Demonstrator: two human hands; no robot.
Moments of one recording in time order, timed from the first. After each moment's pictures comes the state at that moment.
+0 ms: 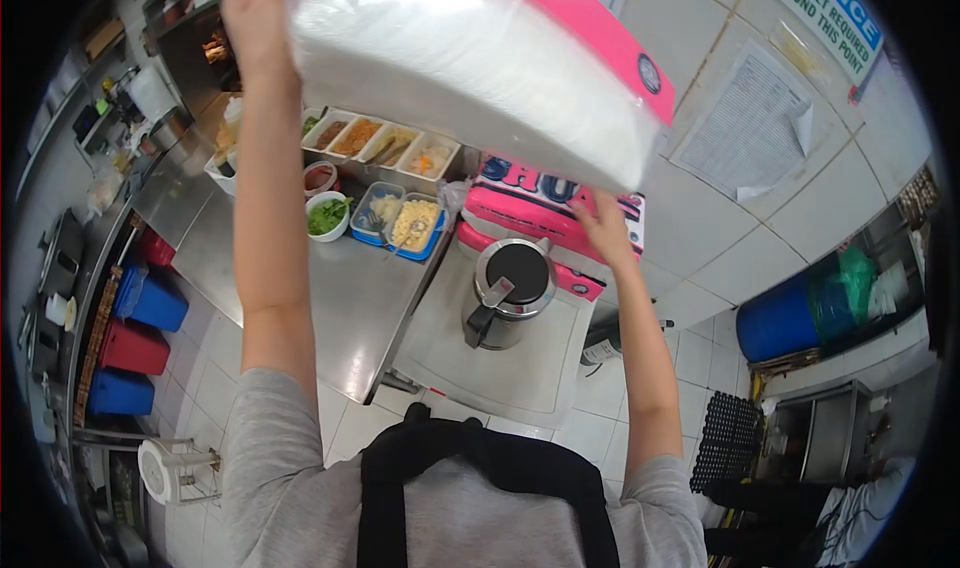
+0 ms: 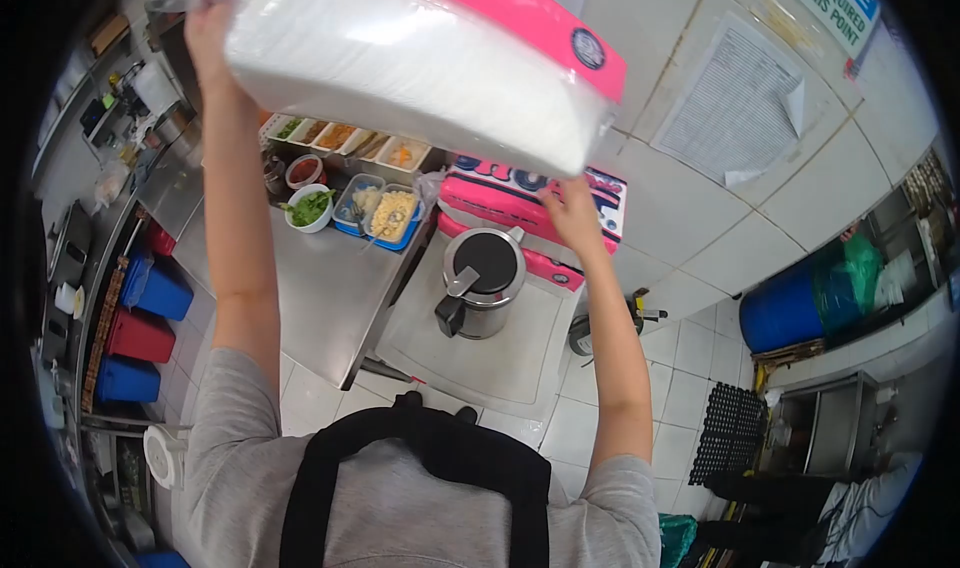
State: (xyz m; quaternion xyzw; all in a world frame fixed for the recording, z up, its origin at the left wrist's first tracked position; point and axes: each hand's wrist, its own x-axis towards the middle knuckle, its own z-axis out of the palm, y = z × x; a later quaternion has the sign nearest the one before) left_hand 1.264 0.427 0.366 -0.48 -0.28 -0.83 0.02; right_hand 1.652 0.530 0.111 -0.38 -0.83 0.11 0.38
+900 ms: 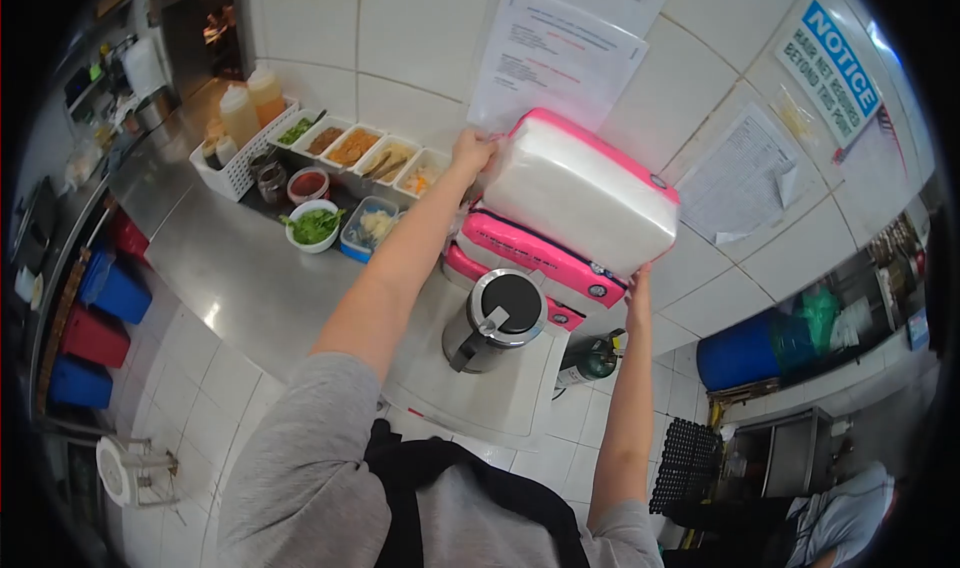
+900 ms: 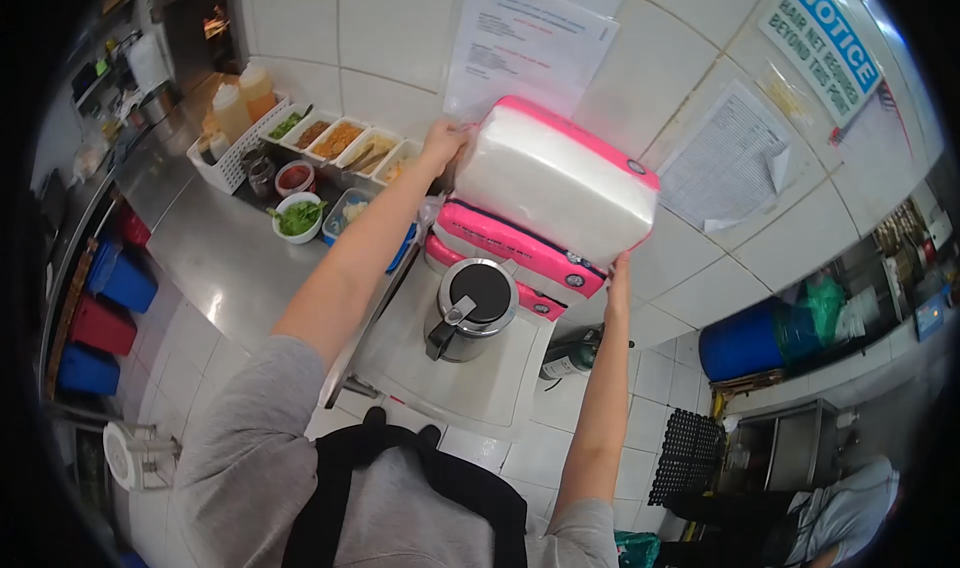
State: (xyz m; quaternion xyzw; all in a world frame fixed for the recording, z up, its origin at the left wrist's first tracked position) left_hand 1.363 0.619 0.126 -0.42 -0.59 -0.58 -0.39; right_hand 1.750 0.527 0.074 -0.58 -0.49 0.47 0.45
